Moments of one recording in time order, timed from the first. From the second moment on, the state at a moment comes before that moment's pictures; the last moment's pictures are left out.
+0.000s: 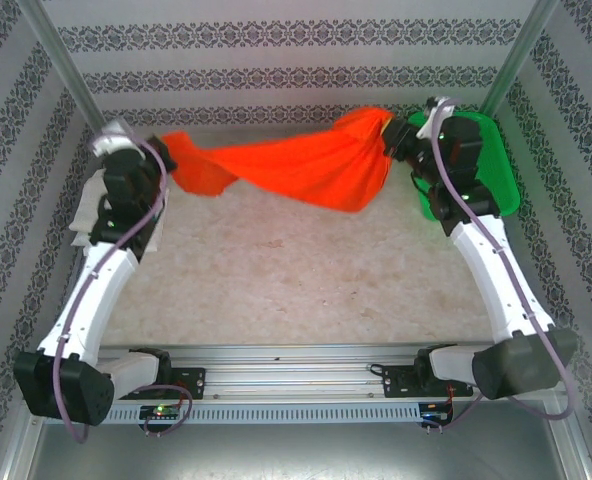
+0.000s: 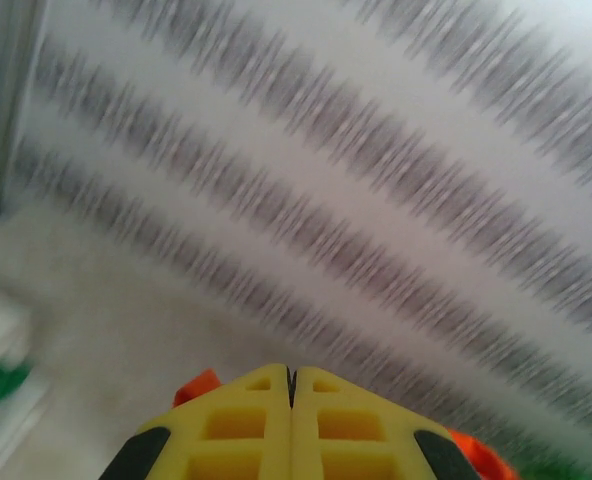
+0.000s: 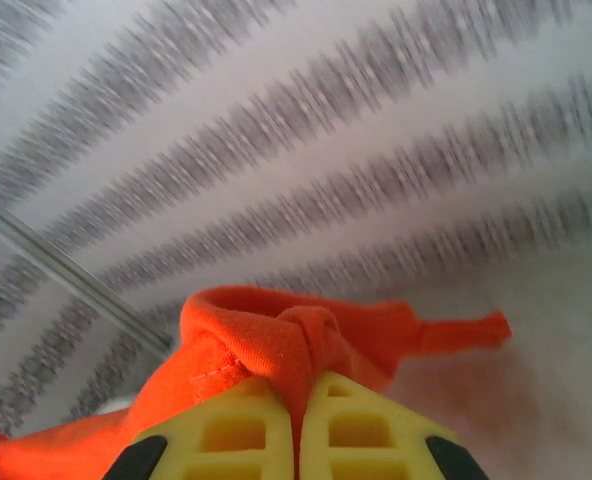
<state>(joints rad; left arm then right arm) -0.08 1.14 1.01 -0.03 -0.22 -0.60 0.14 1.30 1.28 -0.22 -0.26 0.58</state>
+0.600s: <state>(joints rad) -0.13 1.00 0.58 -0.14 -0.26 -0.75 0.22 1.45 1.02 -0.30 -0.15 0.56</state>
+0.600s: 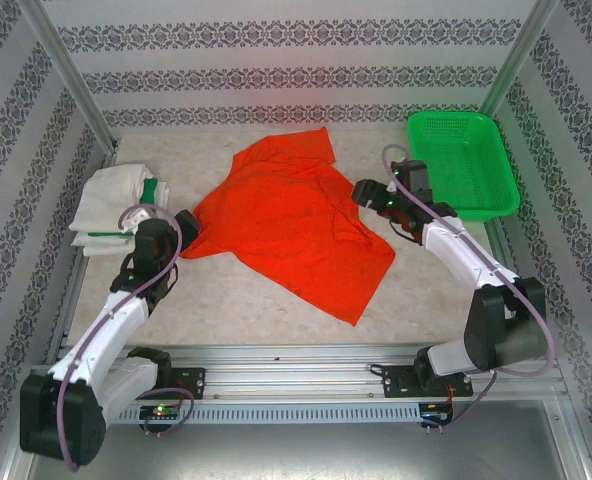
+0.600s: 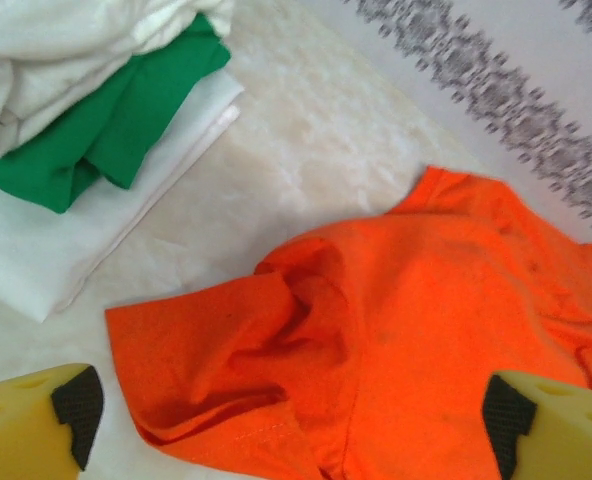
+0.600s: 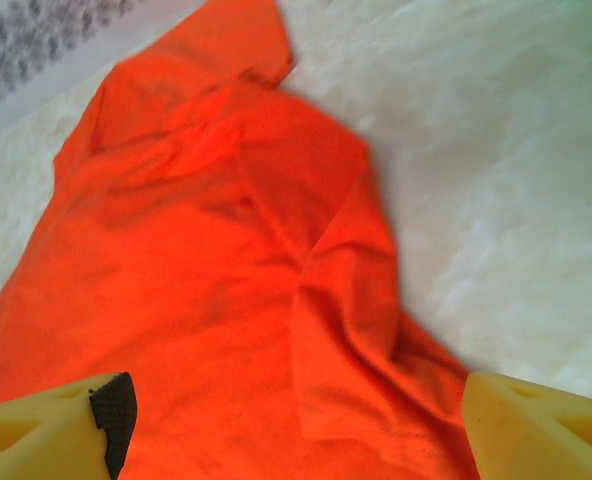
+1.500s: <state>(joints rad) -0.04 1.68 0.85 -0.26 -0.19 -0.81 0.42 1.83 1.03 -0.21 -0.19 0.63</state>
